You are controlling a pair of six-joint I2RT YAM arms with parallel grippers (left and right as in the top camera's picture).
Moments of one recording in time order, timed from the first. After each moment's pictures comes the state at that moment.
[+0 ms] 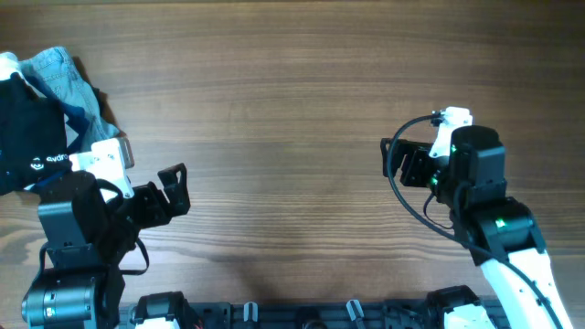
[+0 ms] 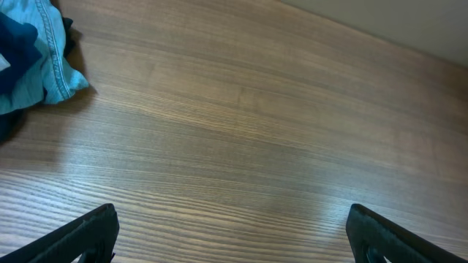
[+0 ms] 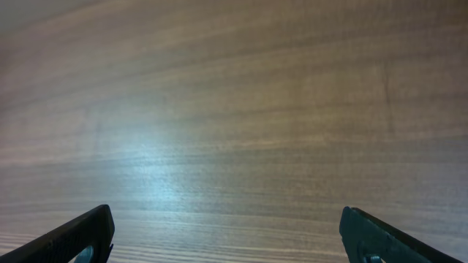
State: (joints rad) left arm 0.09 0.72 1.03 -1.02 0.18 -0.22; right arm 0.19 0.95 0.81 -0.60 -0.08 0.33
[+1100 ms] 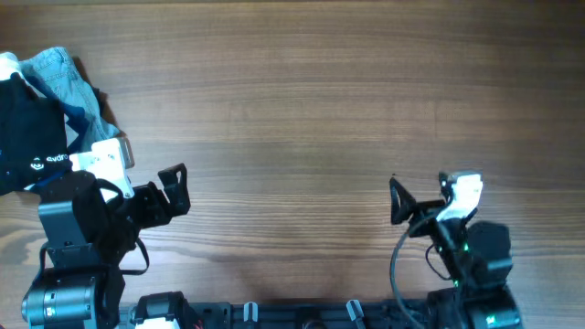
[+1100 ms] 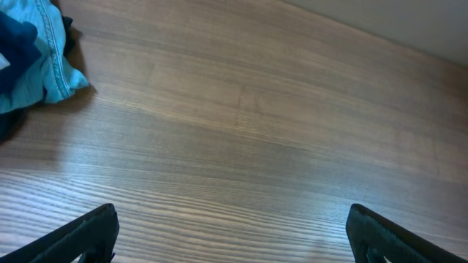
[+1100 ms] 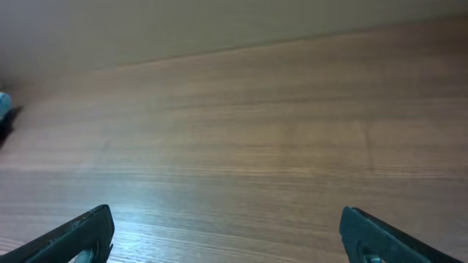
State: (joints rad) left arm 0.09 0.72 1.03 -1.02 0.18 -0.22; right arm 0.15 0.23 0.28 -0.37 -0.10 0.20
